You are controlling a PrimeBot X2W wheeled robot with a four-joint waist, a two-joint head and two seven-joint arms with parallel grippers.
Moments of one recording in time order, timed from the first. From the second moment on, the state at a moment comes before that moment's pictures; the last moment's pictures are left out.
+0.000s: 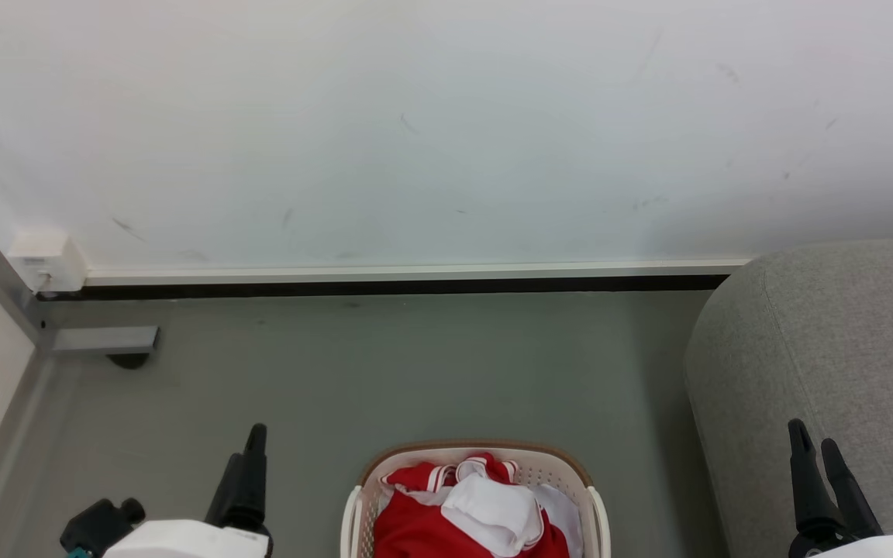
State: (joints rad) left arm -0.08 0.04 -0.03 0.25 -1.02 -0.06 -0.04; right arm -0.02 -0.08 0.00 0.16 0.89 0.13 -0.04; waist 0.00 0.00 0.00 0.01
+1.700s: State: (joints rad) left arm -0.07 0.05 -0.07 0.29 -0.37 -0.02 -0.19; right arm 0.02 -0.10 0.00 0.14 0.37 0.13 -0.19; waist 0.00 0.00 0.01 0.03
